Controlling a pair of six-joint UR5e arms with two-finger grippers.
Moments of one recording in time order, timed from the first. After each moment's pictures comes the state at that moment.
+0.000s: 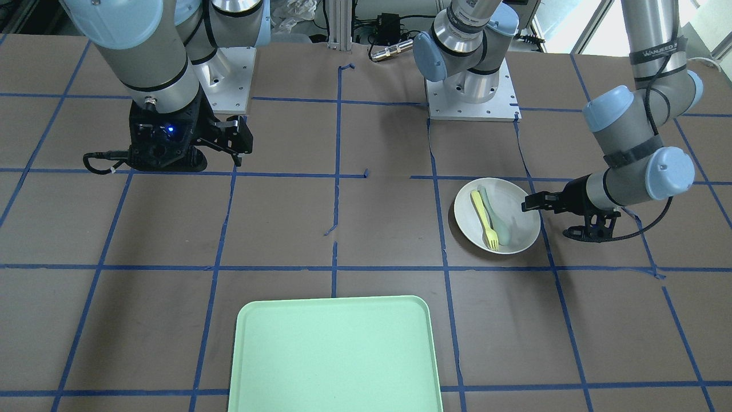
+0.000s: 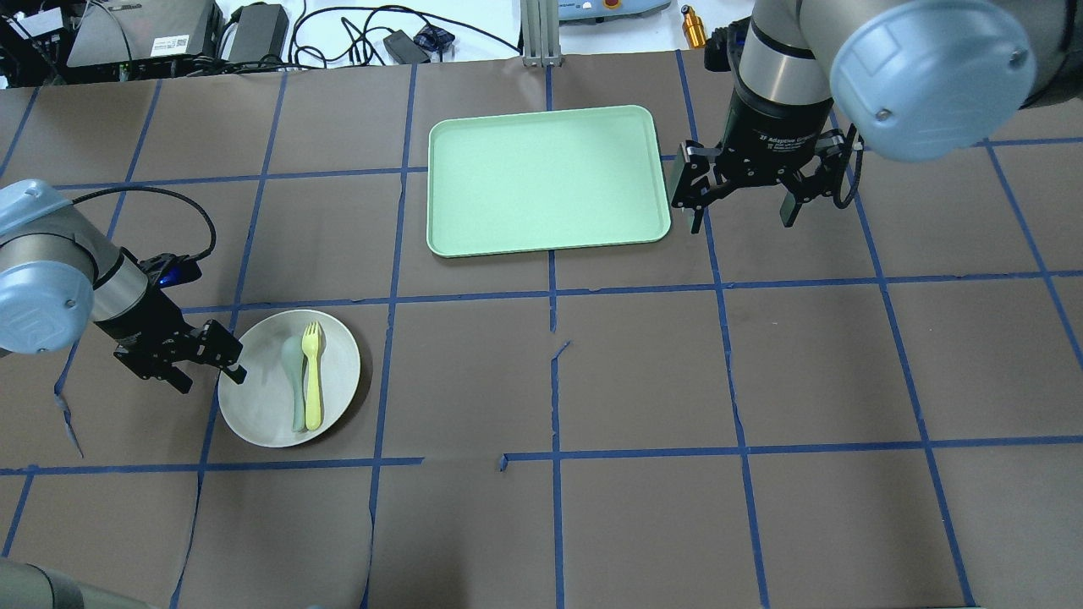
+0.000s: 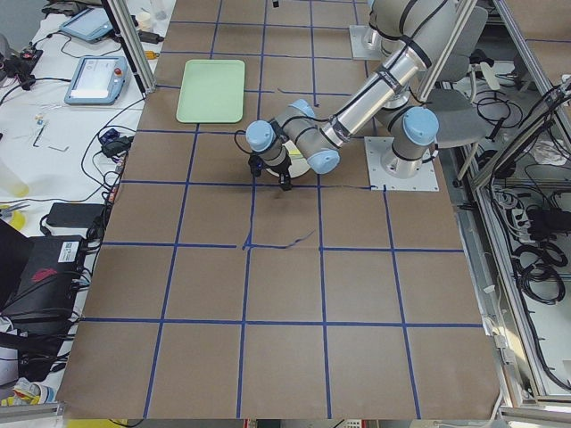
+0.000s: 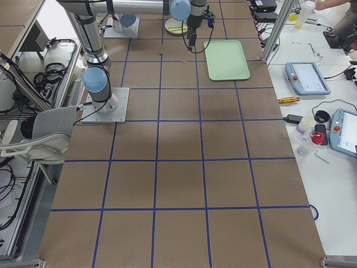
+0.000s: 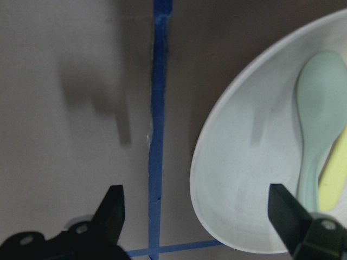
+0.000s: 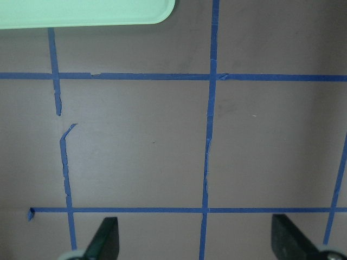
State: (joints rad) left arm -1.04 -1.86 -2.01 -1.23 1.56 0.52; right arm 1.66 -1.48 1.56 -1.53 -1.57 0.07
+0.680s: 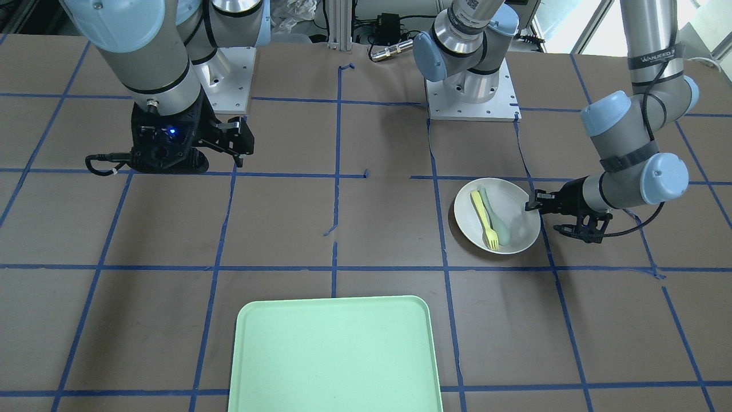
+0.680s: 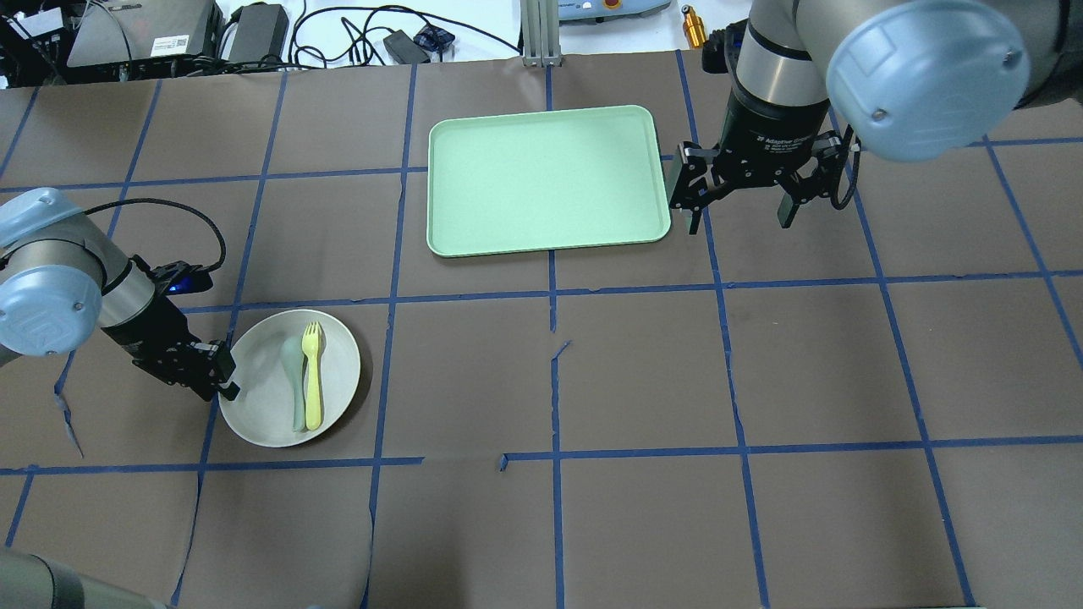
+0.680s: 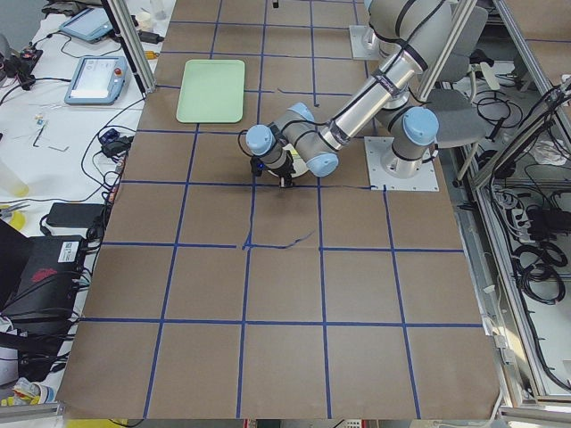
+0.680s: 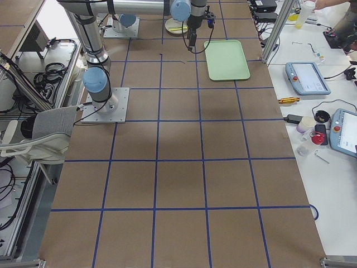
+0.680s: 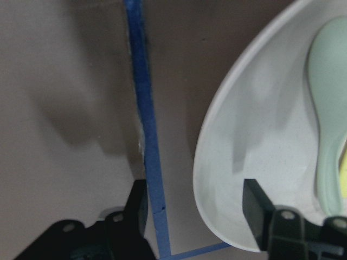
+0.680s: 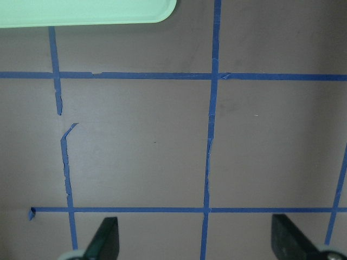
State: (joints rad) left arm -1.04 -1.87 -2.01 -1.23 1.58 0.66; right arm 1.66 -1.47 1.56 -1.53 -1.57 0.07
